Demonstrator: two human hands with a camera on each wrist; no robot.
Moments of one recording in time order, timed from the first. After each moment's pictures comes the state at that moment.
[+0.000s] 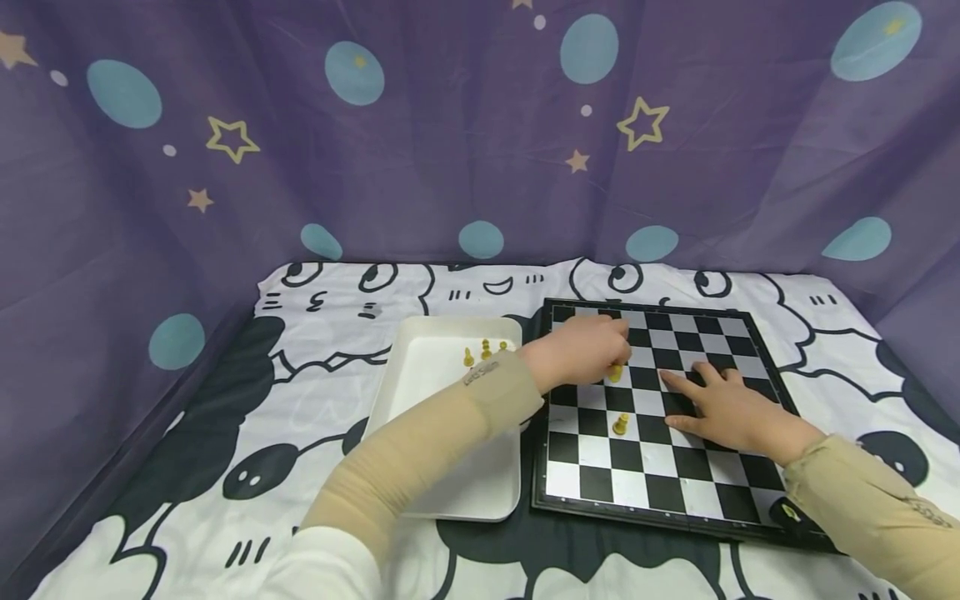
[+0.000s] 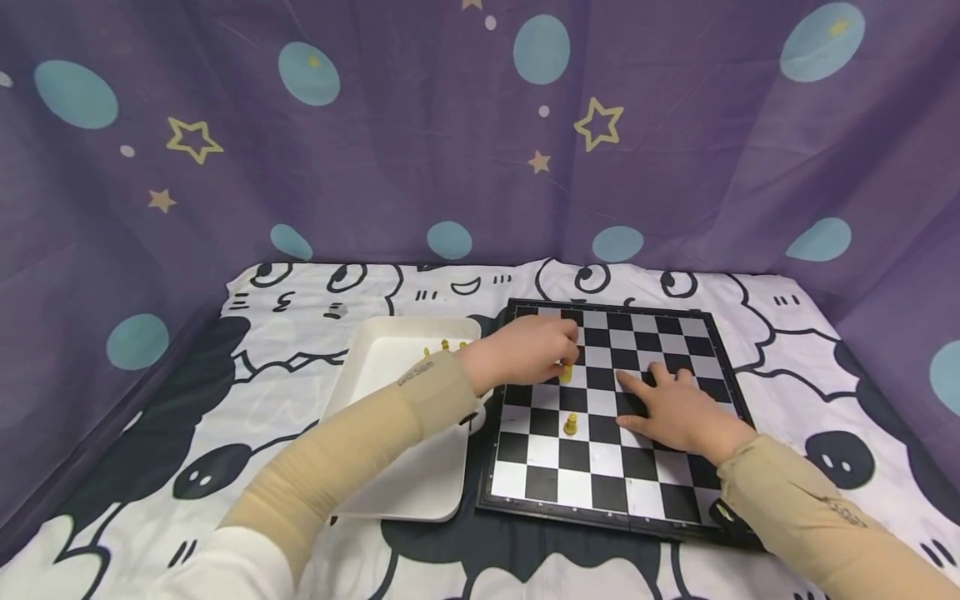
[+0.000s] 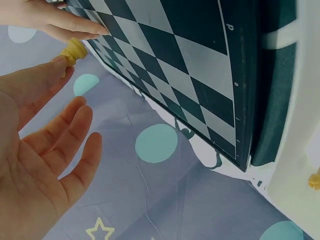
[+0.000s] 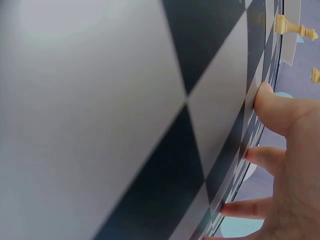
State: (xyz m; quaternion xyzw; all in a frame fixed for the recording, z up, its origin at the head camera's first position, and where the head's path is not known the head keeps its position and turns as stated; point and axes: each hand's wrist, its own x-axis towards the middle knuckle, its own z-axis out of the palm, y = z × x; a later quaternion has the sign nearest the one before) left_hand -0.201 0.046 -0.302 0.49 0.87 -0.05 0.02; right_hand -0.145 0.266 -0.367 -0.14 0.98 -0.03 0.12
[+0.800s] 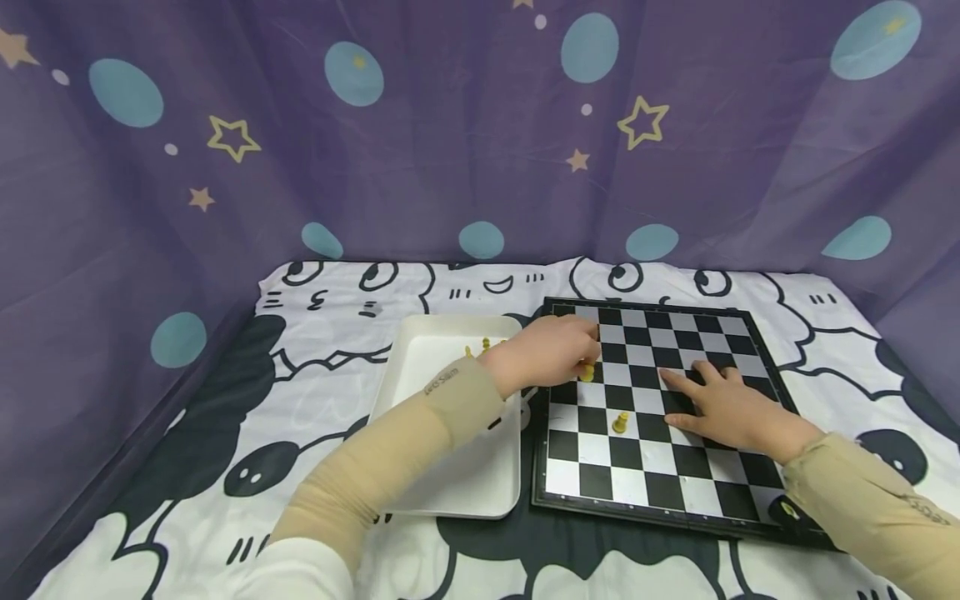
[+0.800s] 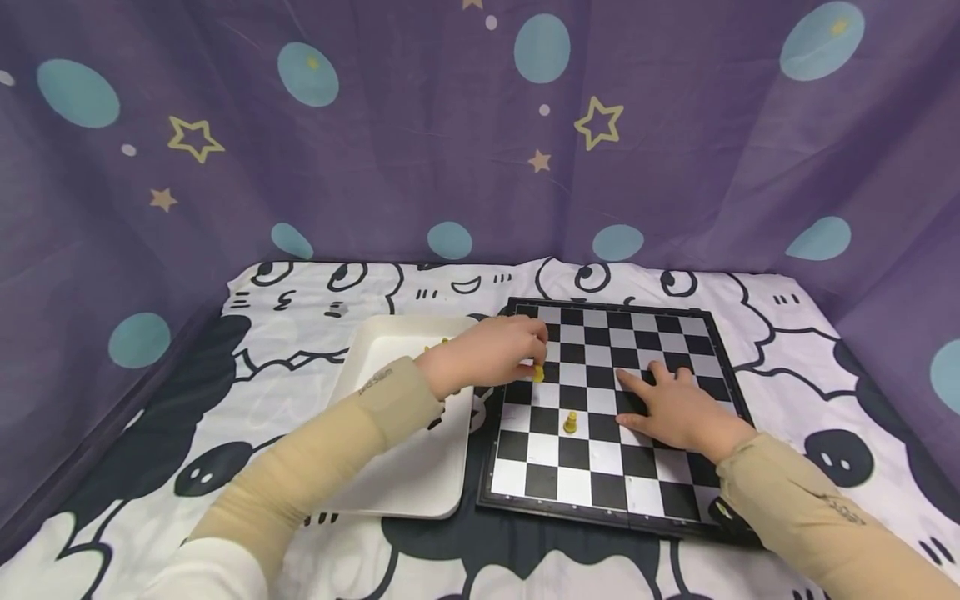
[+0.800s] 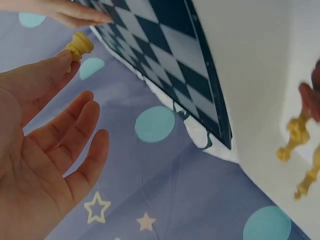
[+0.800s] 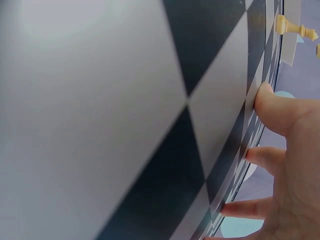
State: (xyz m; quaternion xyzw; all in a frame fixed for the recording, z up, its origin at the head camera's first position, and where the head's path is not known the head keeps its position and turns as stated) left_hand -0.192 0.010 -0.296 0.47 0.88 -0.02 0.01; right_hand -0.145 0.266 -0.367 -0.14 0.98 -0.03 0.12
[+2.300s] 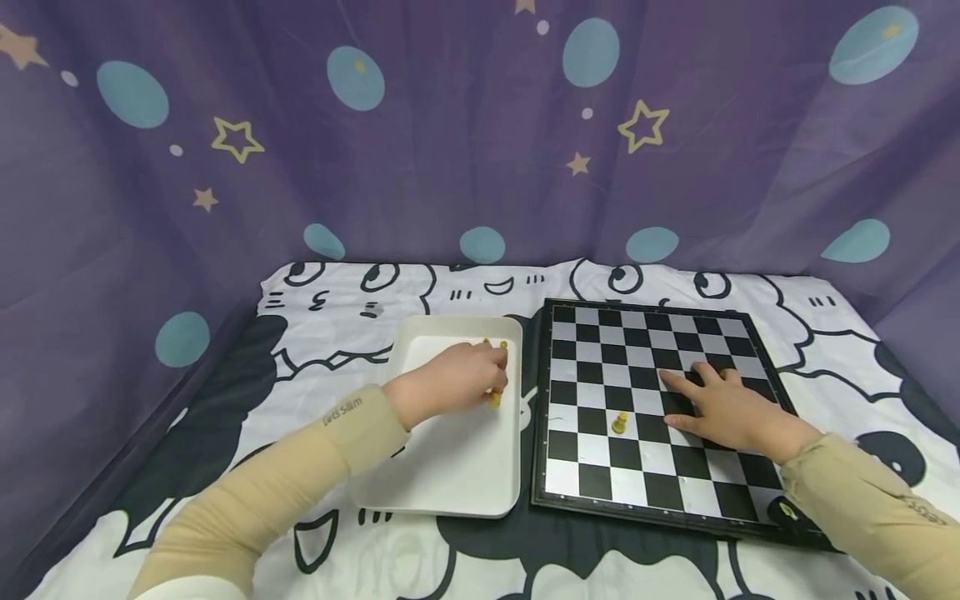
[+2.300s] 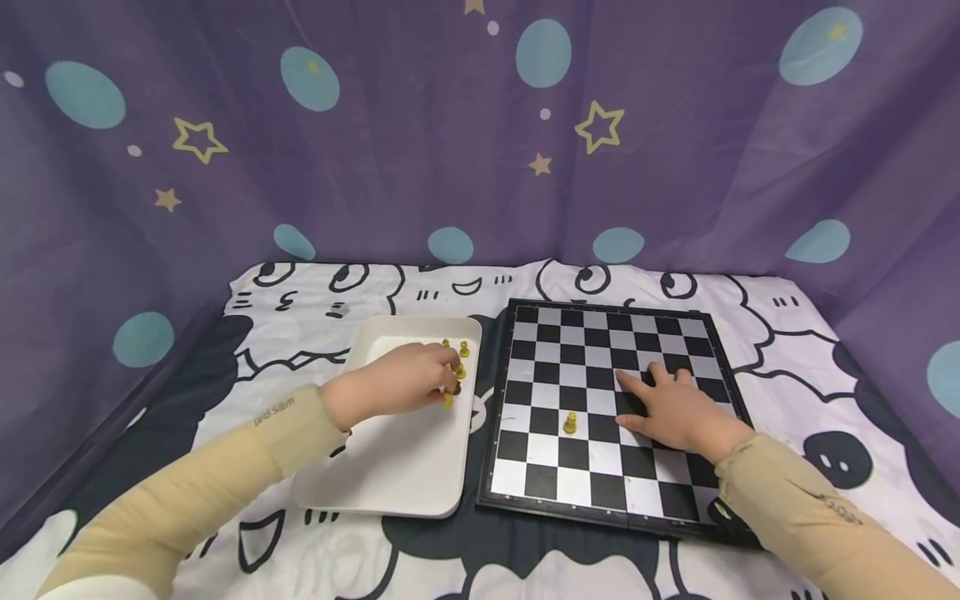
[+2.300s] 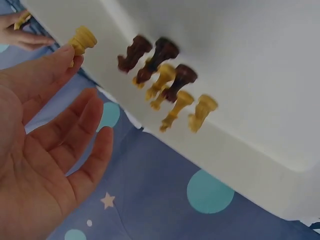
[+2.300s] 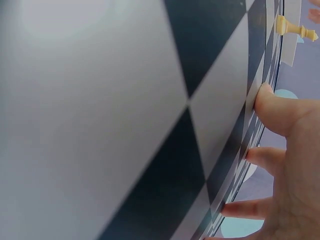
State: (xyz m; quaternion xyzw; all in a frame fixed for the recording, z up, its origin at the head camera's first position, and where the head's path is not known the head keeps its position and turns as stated) left_hand -0.171 -0.089 -0.315 0.47 0.88 -0.05 -0.01; right_hand -0.144 0.265 -0.368 -0.14 0.98 -0.02 0.12
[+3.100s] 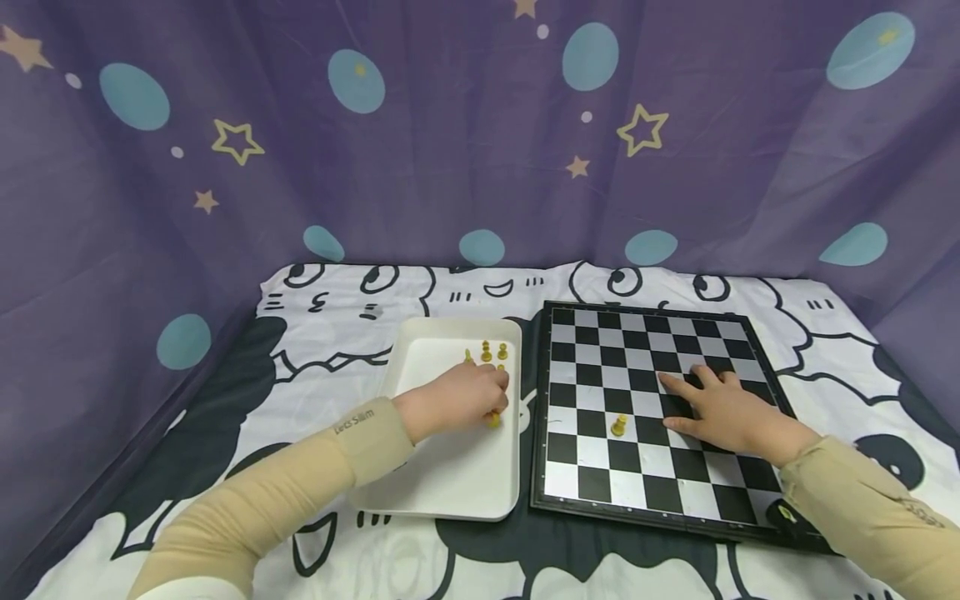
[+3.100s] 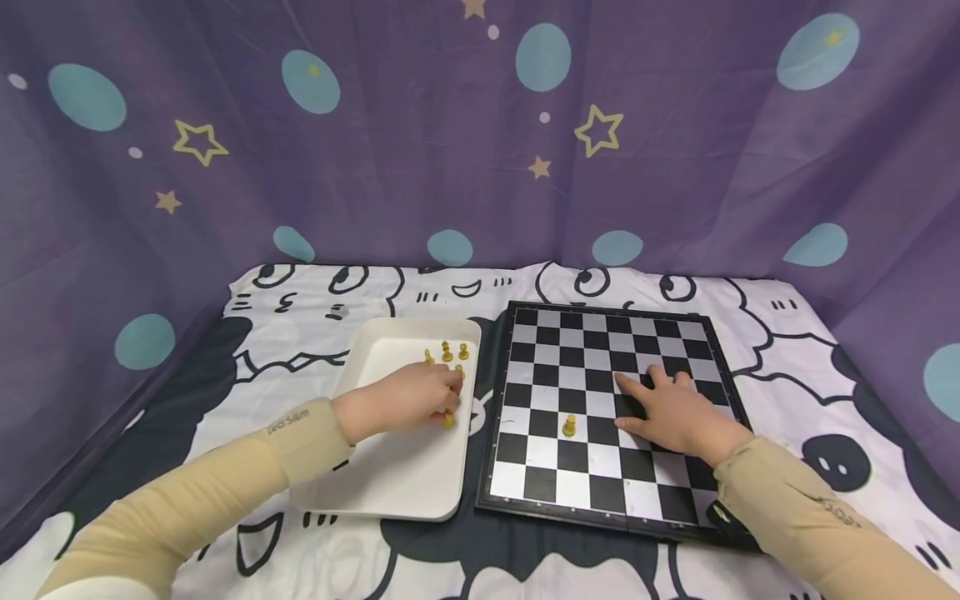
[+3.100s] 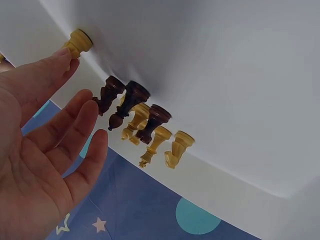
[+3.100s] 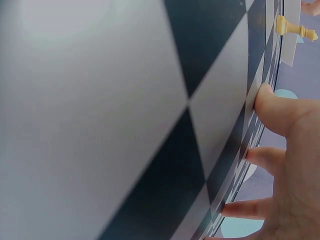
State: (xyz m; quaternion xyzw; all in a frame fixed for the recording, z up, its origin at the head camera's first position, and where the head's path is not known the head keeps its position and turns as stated) left_hand -0.168 -0.086 -0.339 0.48 0.88 -0.08 0.02; right_hand -0.143 0.264 -0.368 -0.14 0.98 -0.02 0.11
